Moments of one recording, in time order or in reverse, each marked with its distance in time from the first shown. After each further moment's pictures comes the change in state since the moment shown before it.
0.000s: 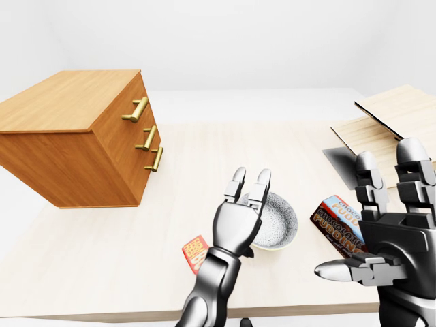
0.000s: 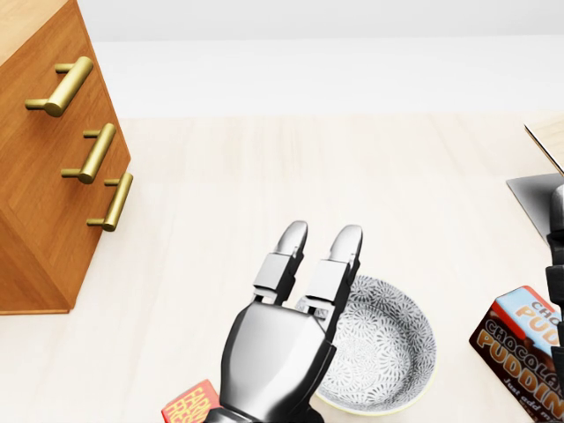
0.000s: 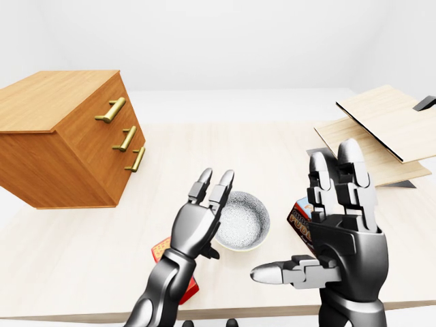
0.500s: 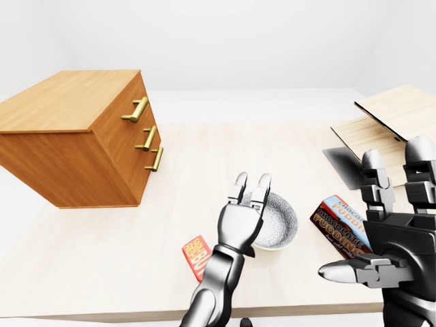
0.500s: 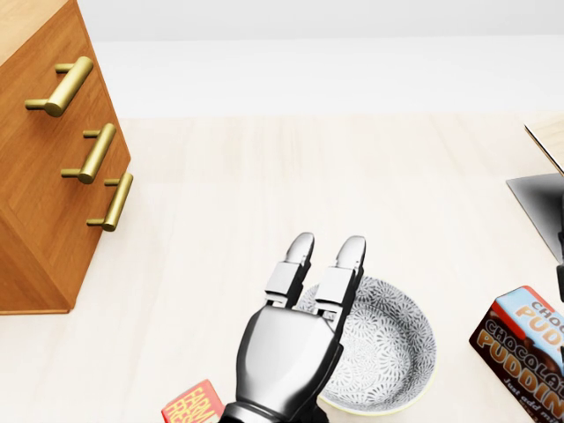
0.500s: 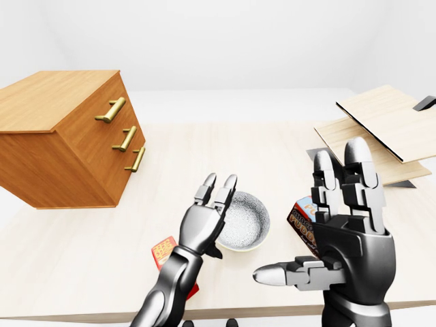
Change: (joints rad) left arm -0.043 -0.038 0.020 0.161 0.004 0.000 0.051; right arm -0.005 0.003 -0.023 -0.012 0.017 0.000 0.005
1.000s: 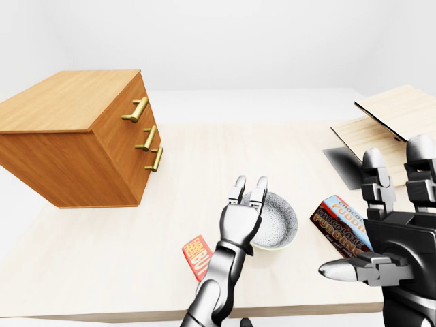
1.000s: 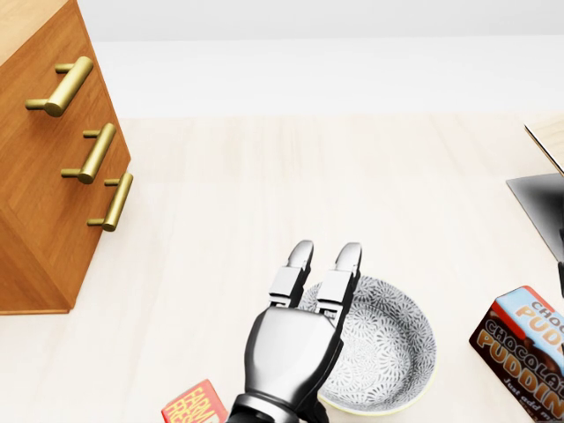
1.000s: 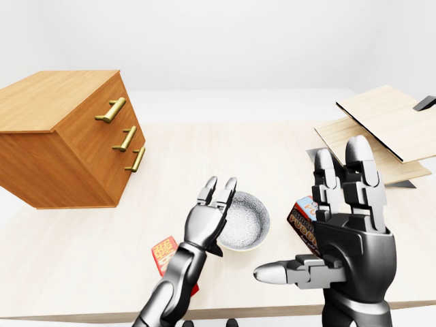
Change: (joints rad) left arm -0.065 -0.039 0.049 0.181 0.007 0.000 0.052; right arm -0.014 -0.006 -0.006 0.006 0.004 0.000 -0.004
